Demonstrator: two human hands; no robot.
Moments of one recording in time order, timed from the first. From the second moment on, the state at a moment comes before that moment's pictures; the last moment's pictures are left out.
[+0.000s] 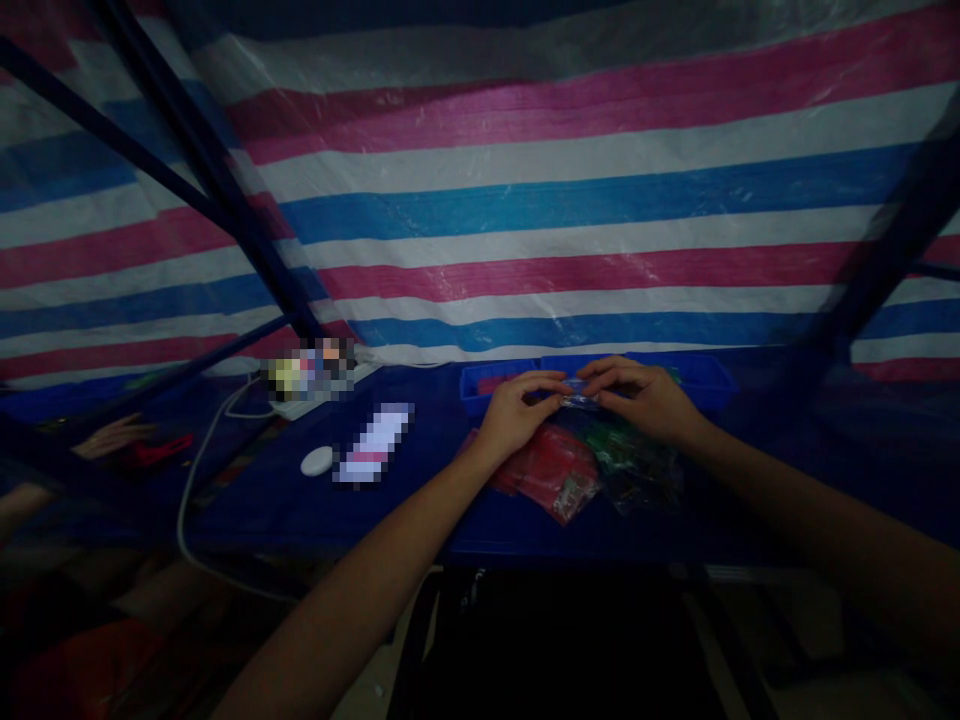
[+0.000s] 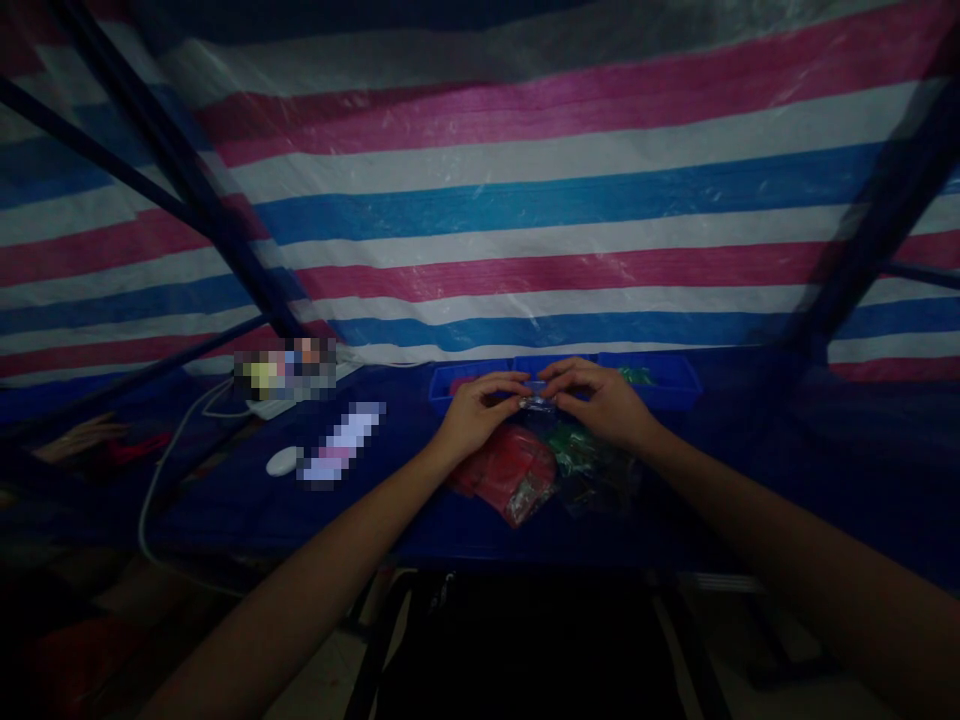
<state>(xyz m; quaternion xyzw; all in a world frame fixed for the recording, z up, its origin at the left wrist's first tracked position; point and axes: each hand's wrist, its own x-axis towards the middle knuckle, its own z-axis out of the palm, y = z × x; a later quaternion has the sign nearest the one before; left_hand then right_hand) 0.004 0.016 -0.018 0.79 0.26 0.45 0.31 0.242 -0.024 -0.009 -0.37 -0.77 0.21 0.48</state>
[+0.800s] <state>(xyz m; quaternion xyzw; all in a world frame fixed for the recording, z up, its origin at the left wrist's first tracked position) 0.010 0.008 -0.018 0.78 0.28 0.45 0.32 0.237 -0.023 -0.018 -0.36 -0.77 0.25 0.46</state>
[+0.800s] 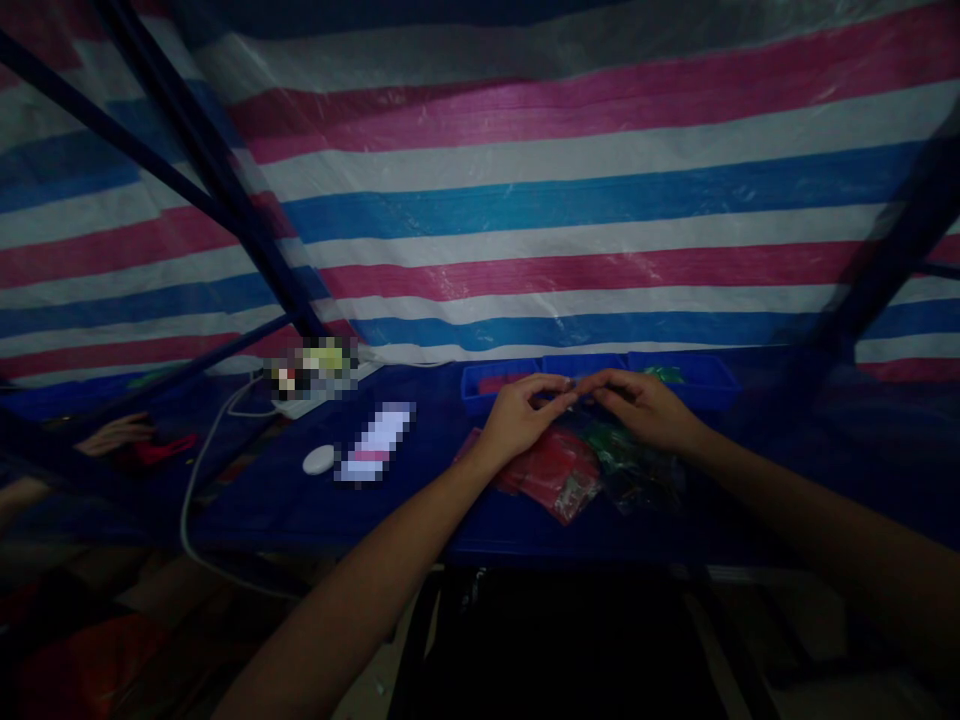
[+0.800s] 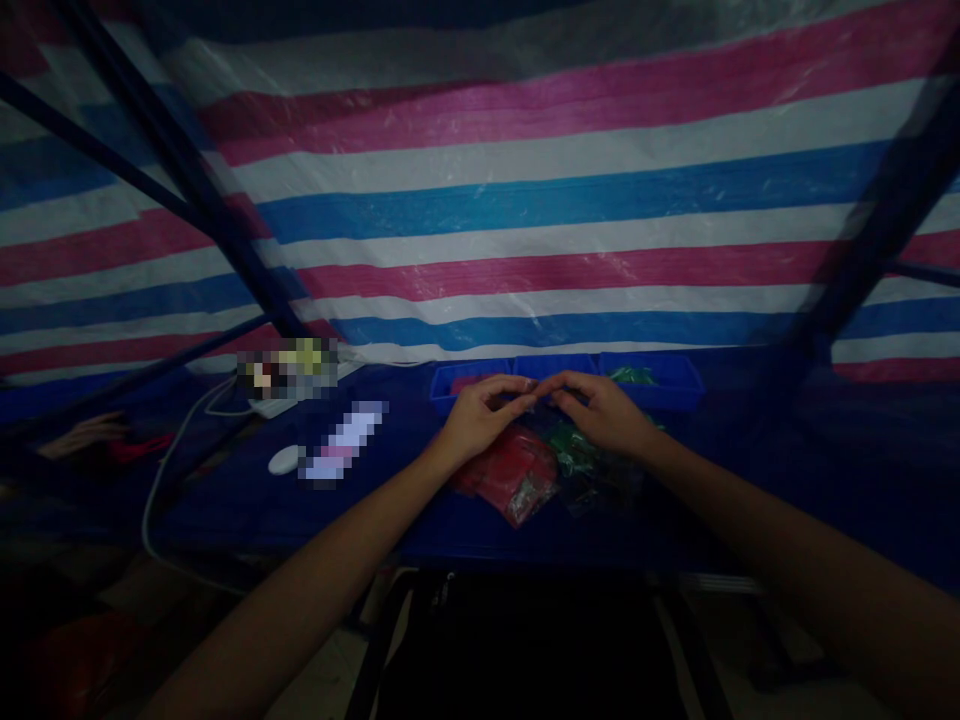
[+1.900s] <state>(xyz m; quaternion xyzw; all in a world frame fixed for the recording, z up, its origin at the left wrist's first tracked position) 0.002 0.006 -0.010 0.86 0.30 0.41 0.11 0.264 -0.037 0.018 -0.38 -0.87 0.04 0.30</state>
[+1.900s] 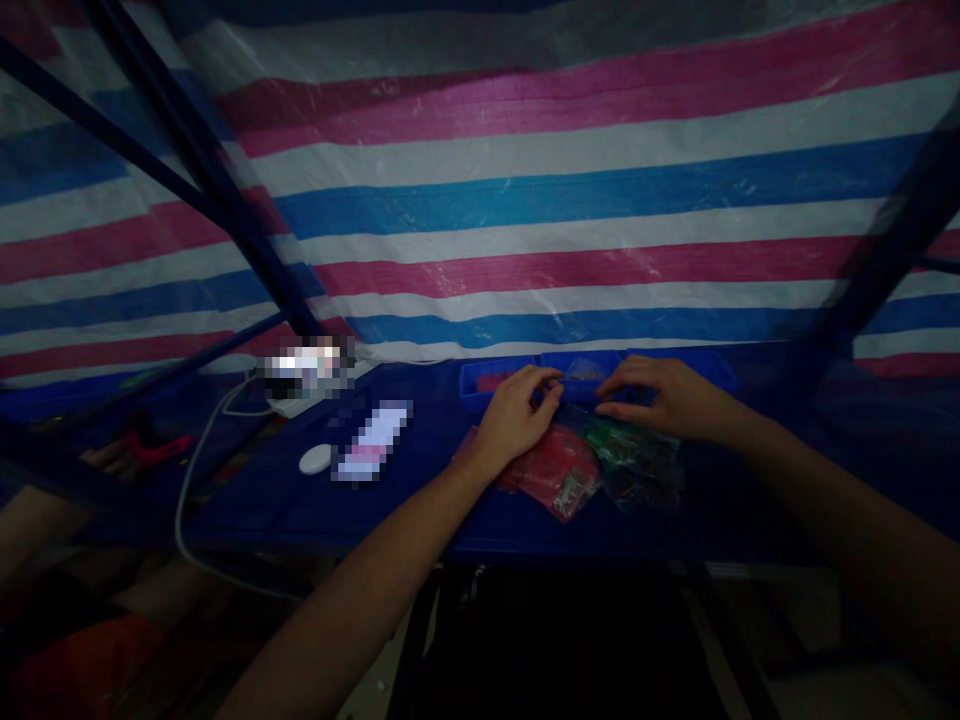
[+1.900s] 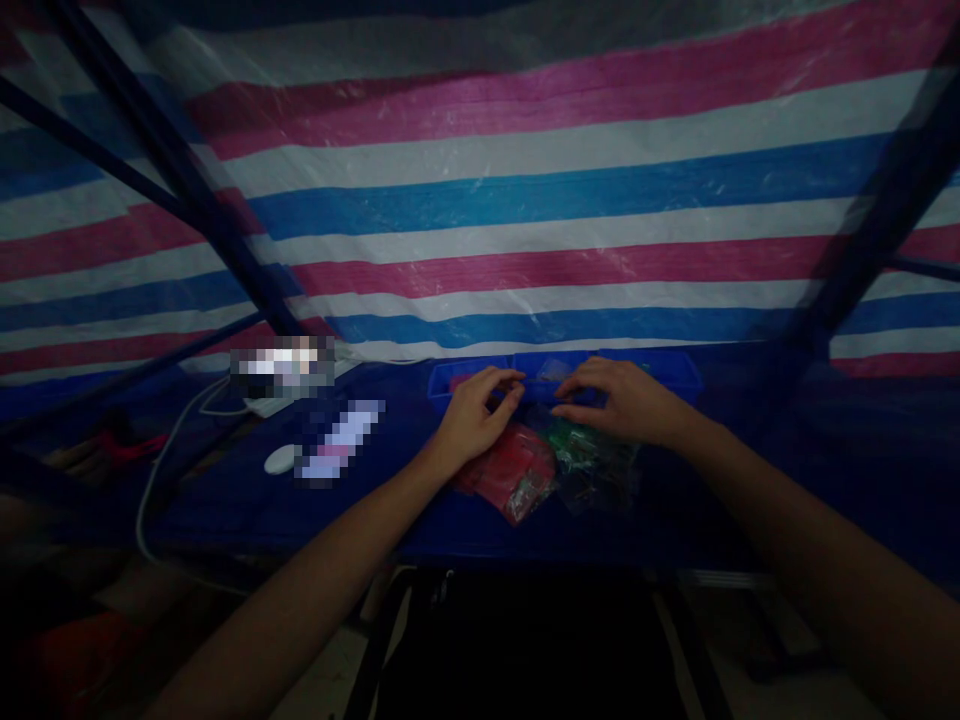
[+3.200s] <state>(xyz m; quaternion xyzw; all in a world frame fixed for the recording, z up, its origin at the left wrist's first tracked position) 0.005 0.004 -0.011 0.81 0.29 0.41 0.30 0.226 -0.027 -0.010 -0.41 -0.65 0.28 0.57</state>
